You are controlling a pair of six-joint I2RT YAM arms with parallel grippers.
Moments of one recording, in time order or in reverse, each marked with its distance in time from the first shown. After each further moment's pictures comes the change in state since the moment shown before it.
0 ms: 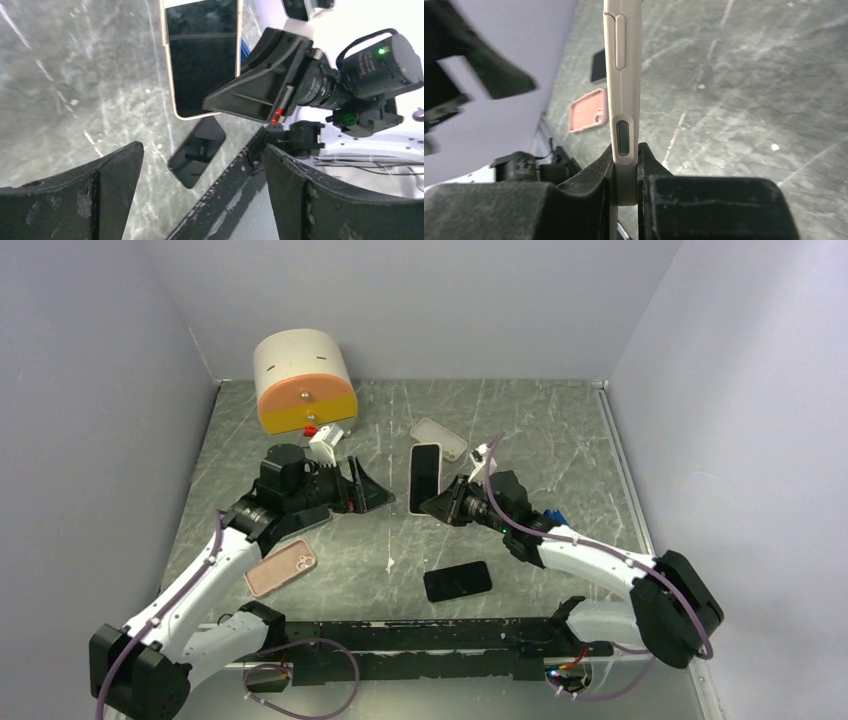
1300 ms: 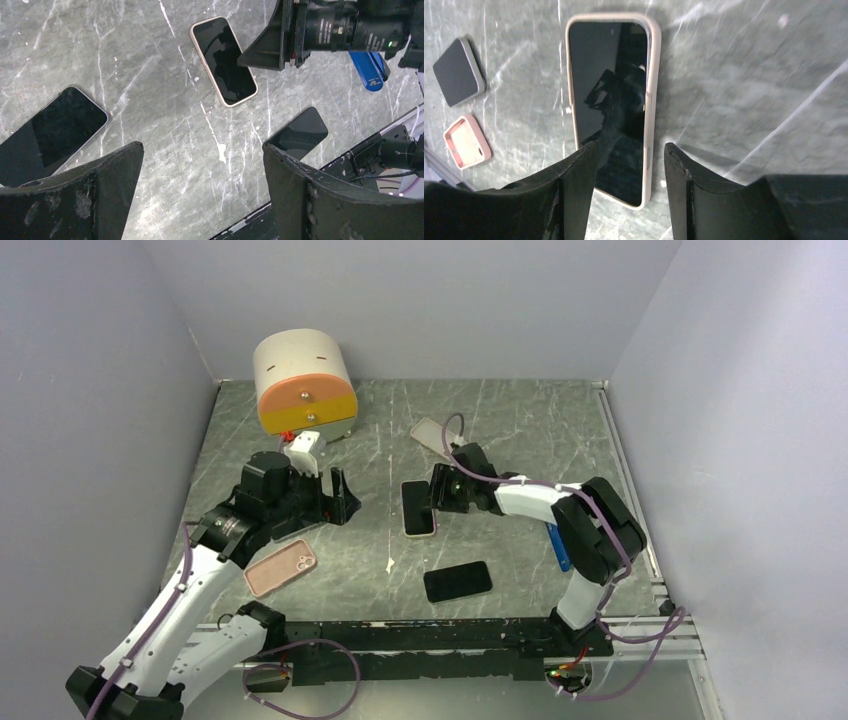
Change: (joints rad) left arm 0.000 -0.141 0.142 -0.451 -0.382 0.328; right arm -0.104 0.549 0.351 -0.353 0.042 -0.127
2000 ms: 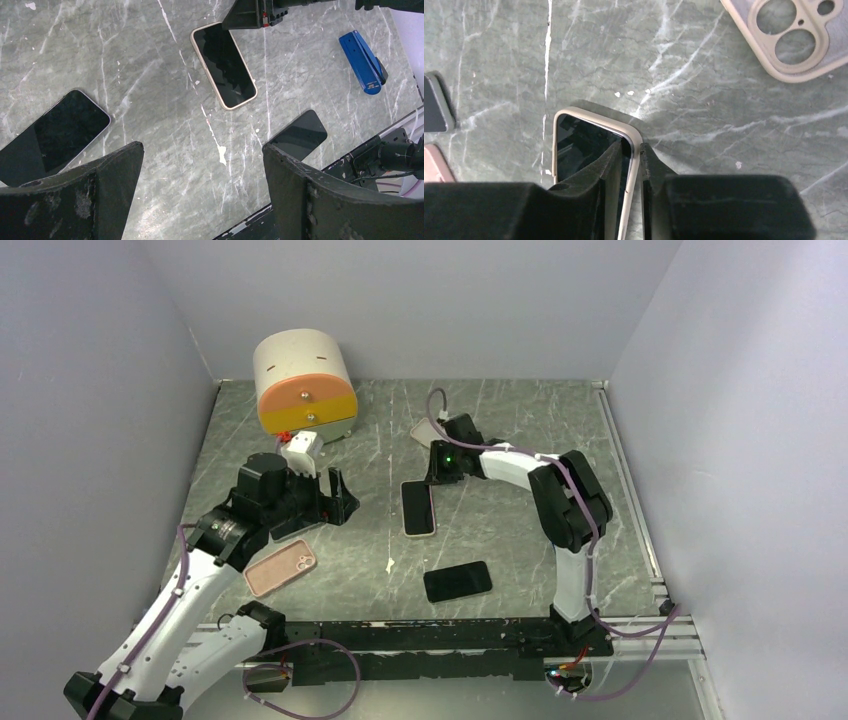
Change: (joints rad) left arm 0.000 -0.027 0.000 0.000 -0.010 0.001; right arm -0.093 0.257 0.364 -0.163 -0.034 -0.241
